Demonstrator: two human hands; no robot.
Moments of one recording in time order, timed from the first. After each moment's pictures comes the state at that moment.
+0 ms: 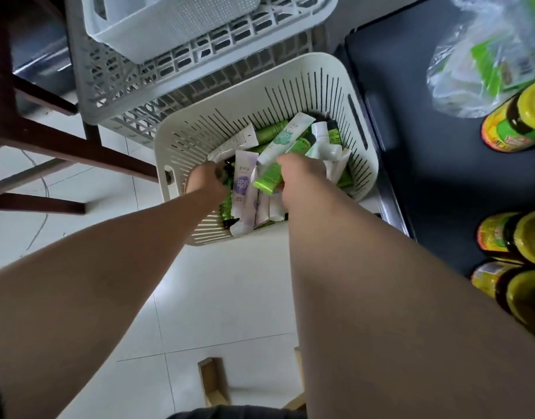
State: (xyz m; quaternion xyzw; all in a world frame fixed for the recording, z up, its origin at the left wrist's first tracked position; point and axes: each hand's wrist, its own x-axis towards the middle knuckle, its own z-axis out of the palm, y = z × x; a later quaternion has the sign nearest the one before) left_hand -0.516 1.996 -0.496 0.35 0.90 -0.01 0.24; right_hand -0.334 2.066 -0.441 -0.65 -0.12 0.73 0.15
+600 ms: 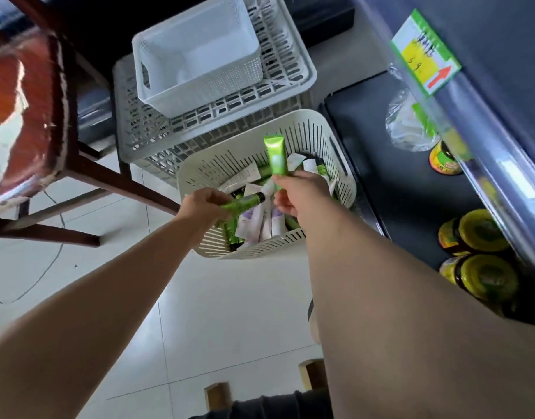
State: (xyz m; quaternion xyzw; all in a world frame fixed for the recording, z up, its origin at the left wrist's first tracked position) left_hand -0.498 1.963 -0.392 0.24 0.87 0.23 0.37; right_hand -0.302 2.050 -0.390 -0.61 -0.30 0.71 0.17
